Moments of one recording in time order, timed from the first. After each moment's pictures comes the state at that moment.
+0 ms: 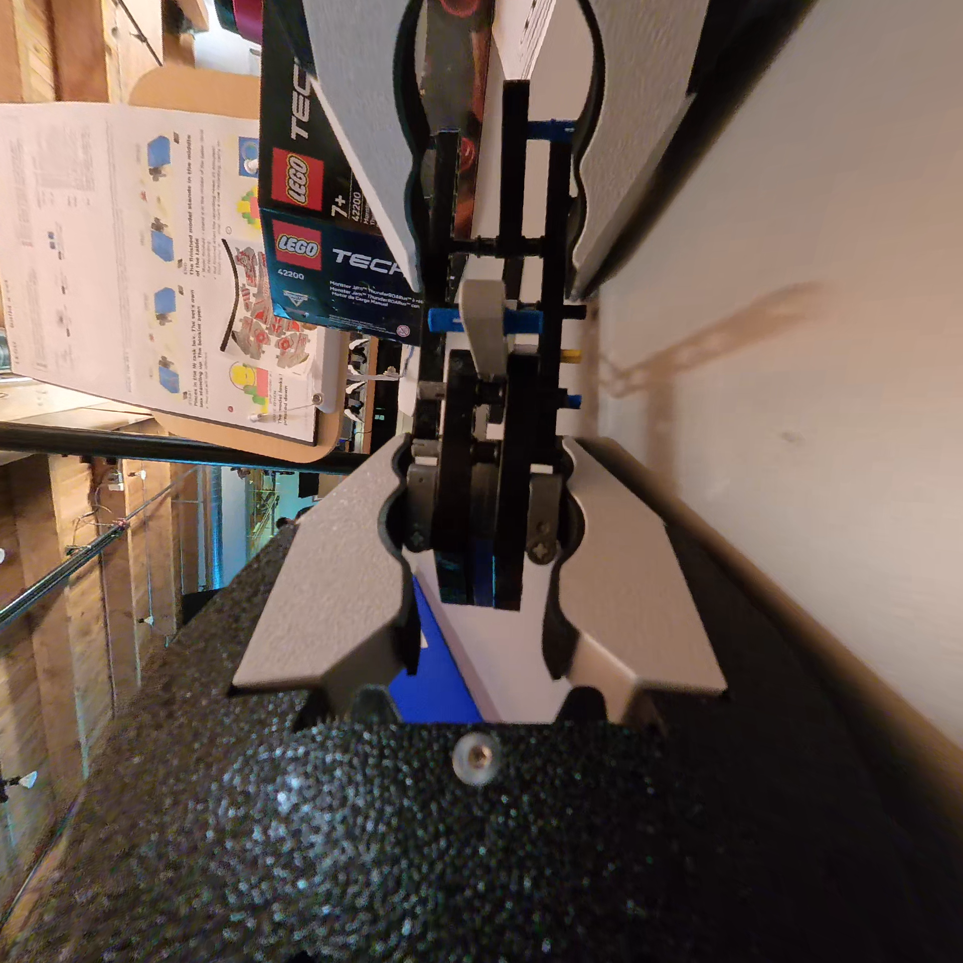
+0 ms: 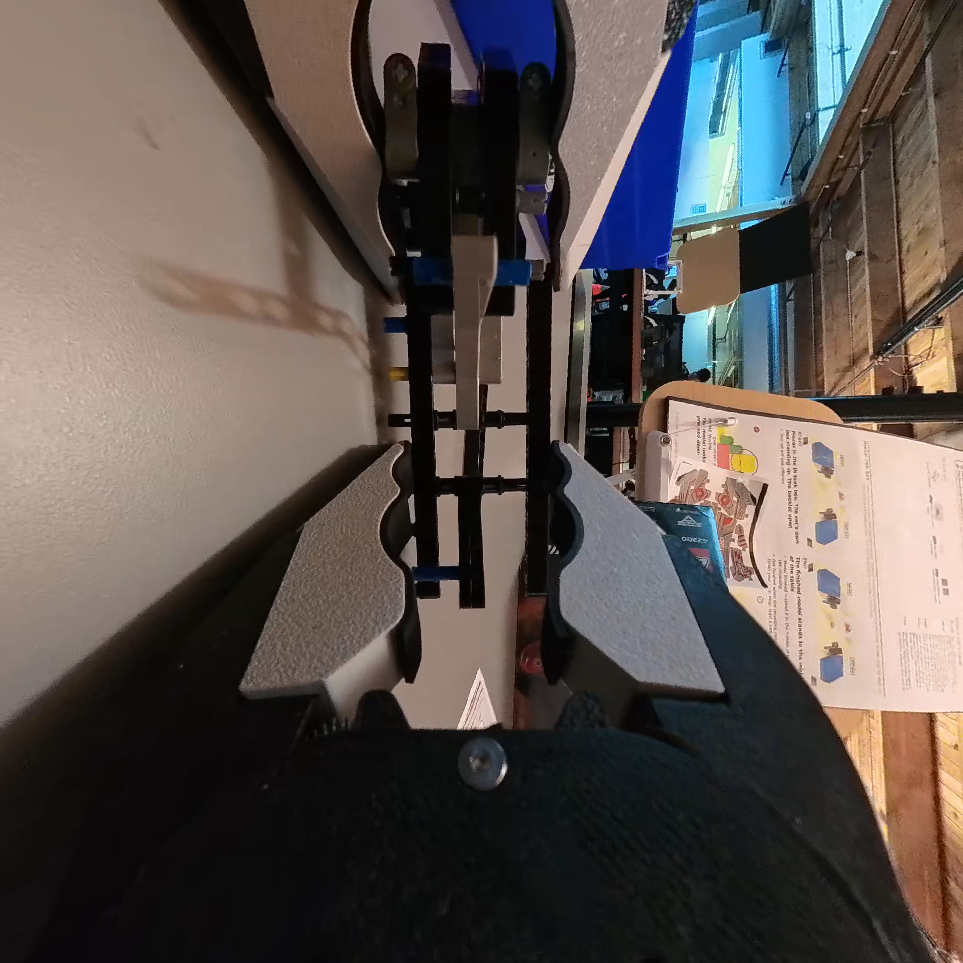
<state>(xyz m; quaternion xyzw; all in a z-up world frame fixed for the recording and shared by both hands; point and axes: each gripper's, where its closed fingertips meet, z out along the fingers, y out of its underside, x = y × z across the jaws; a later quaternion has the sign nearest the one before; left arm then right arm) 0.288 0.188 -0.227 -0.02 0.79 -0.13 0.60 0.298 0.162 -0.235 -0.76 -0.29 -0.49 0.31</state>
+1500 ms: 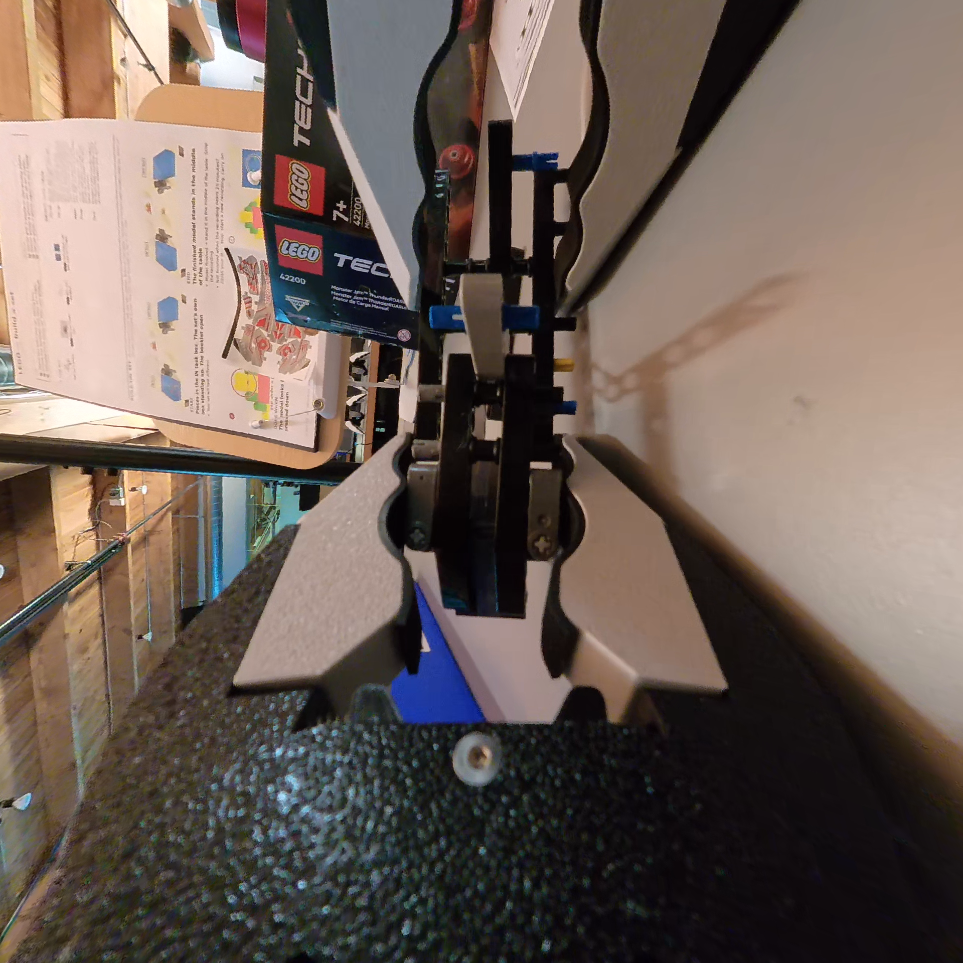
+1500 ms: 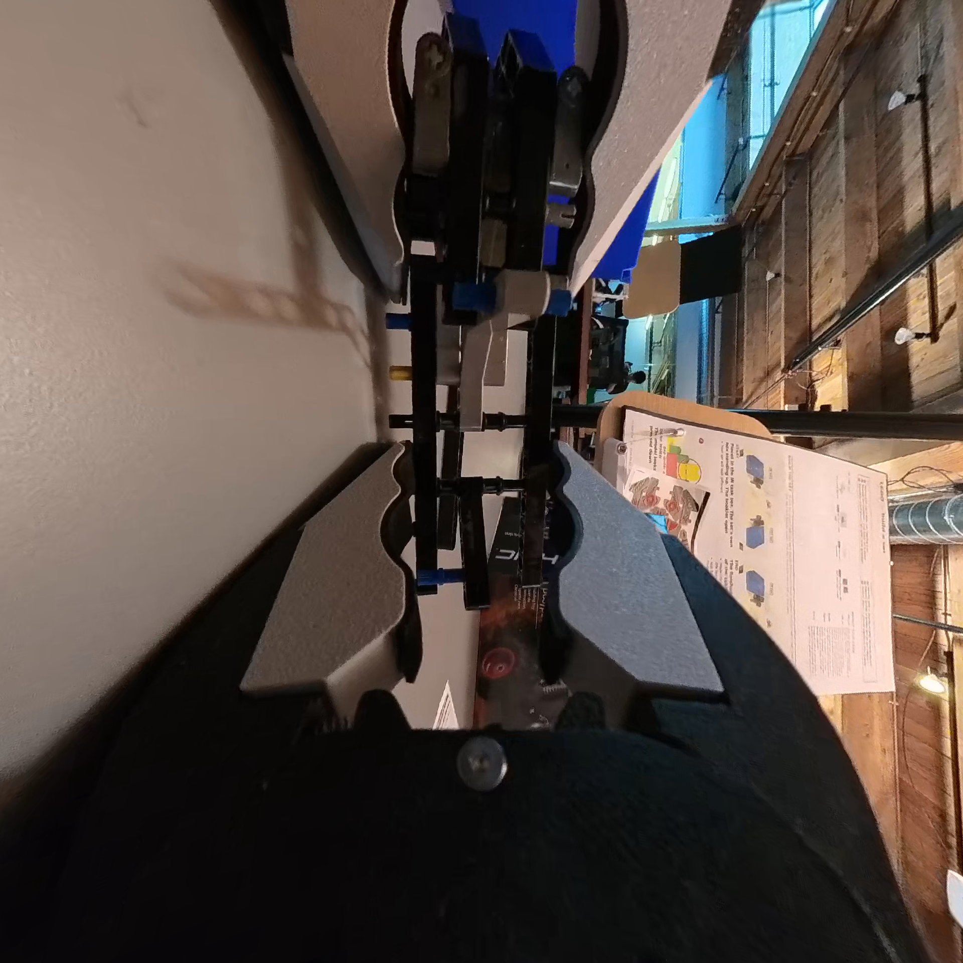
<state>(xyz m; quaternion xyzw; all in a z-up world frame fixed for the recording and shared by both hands) 0.278 0.191 -0.230 -0.01 0.79 -0.14 0.60 0.299 0.160 -0.234 -0.72 -0.31 -0.55 0.29</state>
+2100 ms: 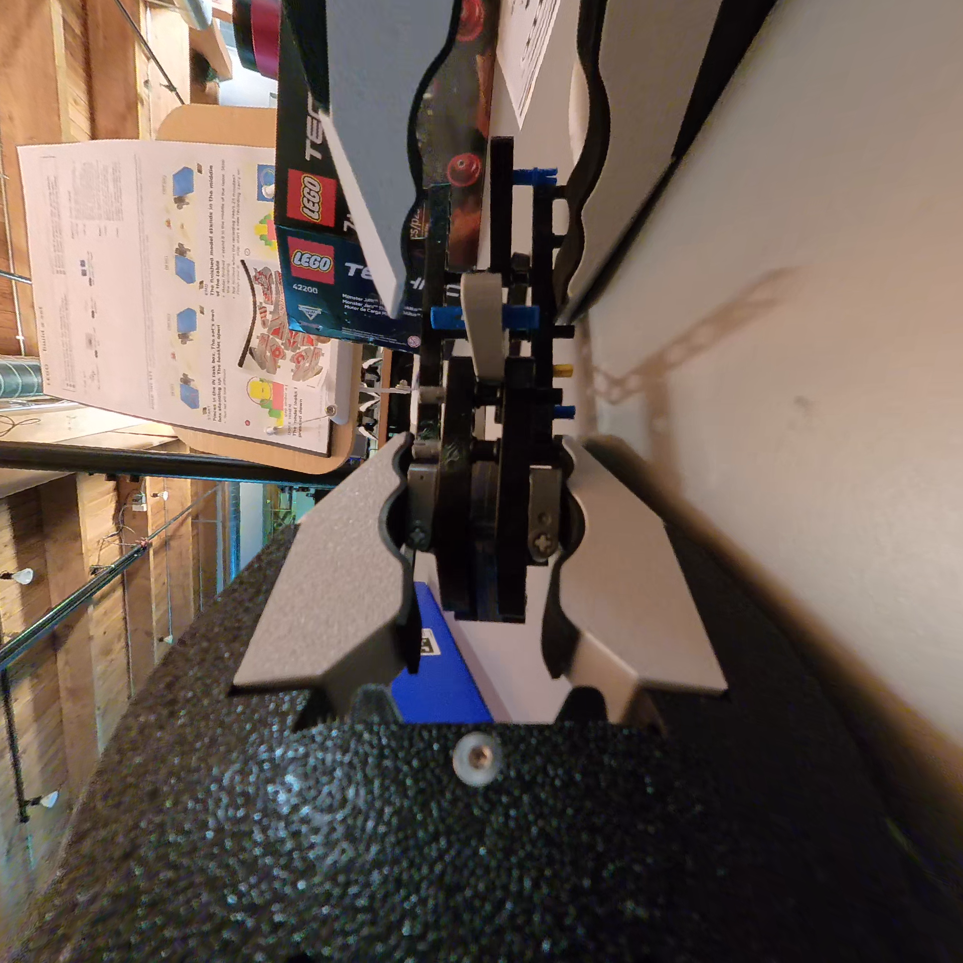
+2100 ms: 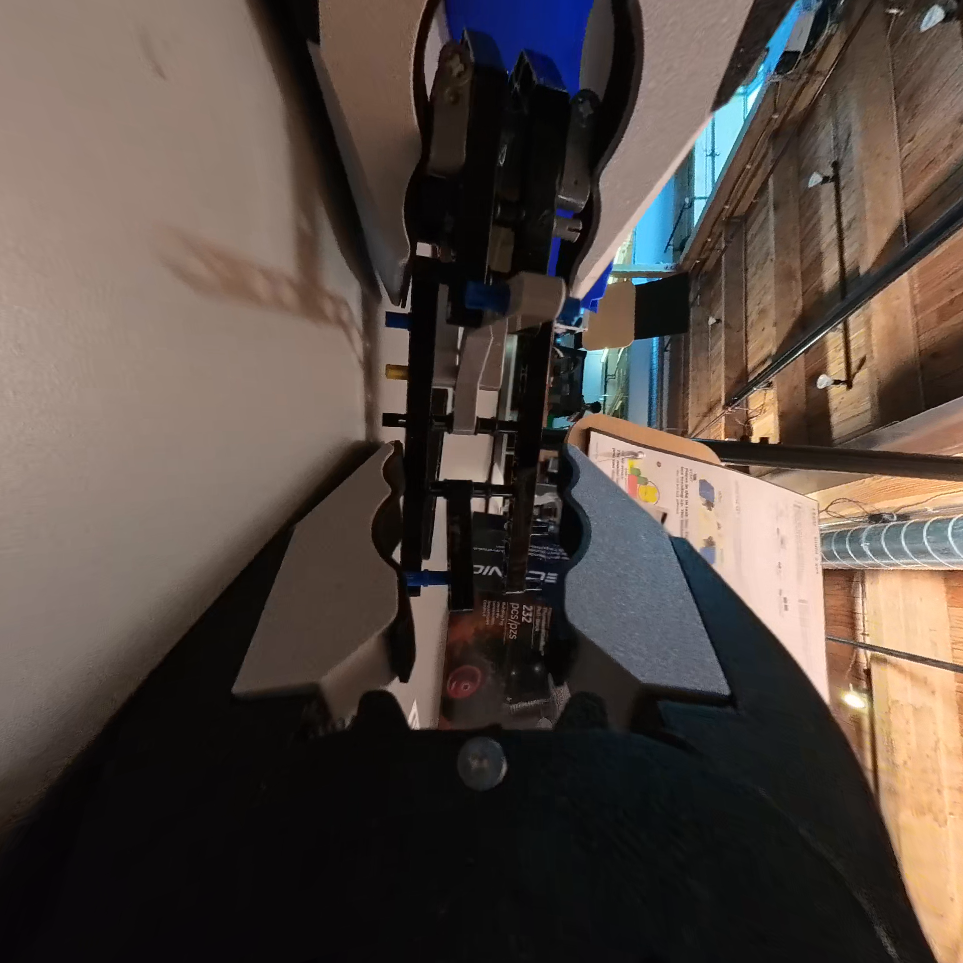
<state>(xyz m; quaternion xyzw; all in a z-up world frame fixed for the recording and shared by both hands) 0.277 0.189 -0.228 0.00 0.78 -0.14 0.61 0.300 0.157 -0.227 -0.68 -0.34 -0.57 0.29</state>
